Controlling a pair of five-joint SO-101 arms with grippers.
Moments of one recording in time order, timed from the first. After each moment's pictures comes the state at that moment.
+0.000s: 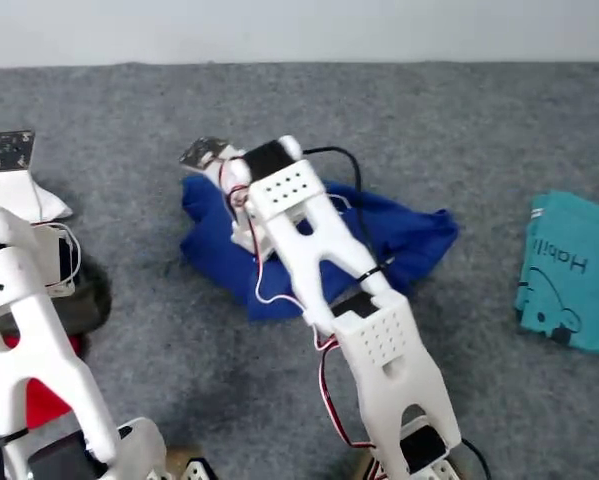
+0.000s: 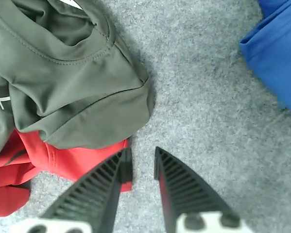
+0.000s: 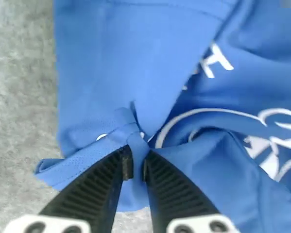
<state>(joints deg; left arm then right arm) -30.9 -19.7 9.8 99.3 -10.1 -33.8 45.5 -52.0 100.7 23.1</state>
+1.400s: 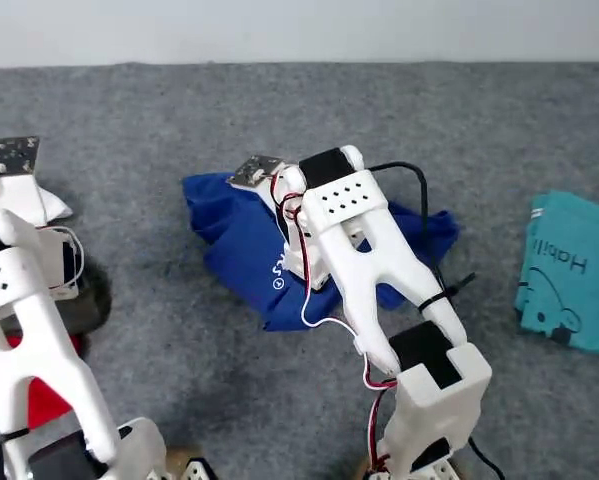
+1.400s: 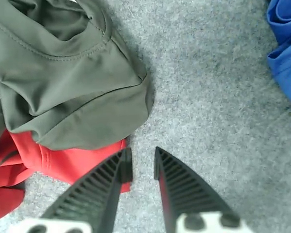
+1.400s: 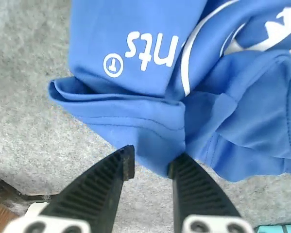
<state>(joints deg) -30.9 -19.7 14.4 96.5 -10.1 -28.8 14.9 -13.9 100.7 25.9</state>
